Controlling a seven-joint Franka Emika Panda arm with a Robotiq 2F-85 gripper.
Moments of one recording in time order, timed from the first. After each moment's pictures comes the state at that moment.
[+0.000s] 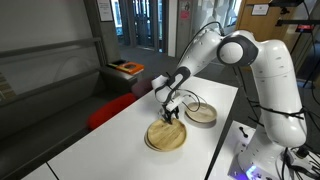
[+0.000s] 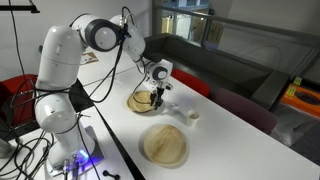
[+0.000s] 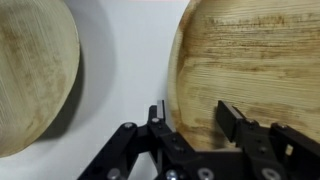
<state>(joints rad) 0.07 0.50 -0.03 -2.03 -0.09 2.14 0.26</state>
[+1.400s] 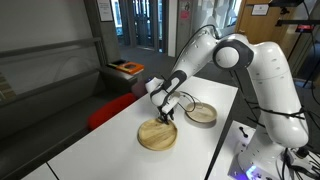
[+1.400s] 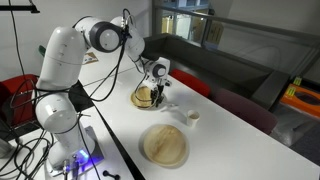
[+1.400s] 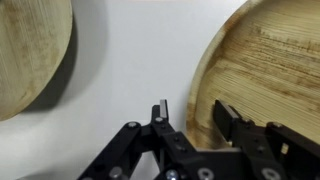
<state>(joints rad) 0.12 0.55 -0.03 -1.96 -0.15 2.14 0.28</state>
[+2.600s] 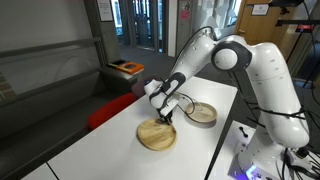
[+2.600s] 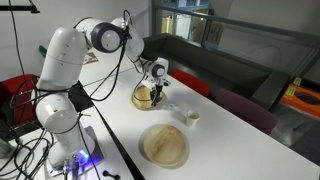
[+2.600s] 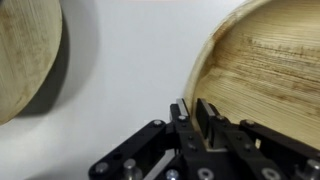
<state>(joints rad) 0.14 0.57 -0.03 -1.95 -0.16 2.14 0.34</state>
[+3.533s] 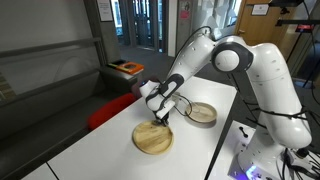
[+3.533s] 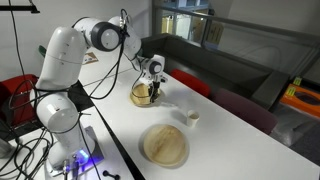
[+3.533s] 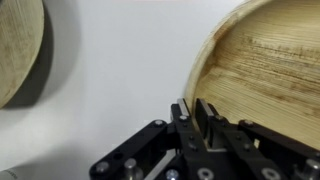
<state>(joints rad) 0.21 0.57 -0.03 -1.93 -0.16 2.14 0.39</state>
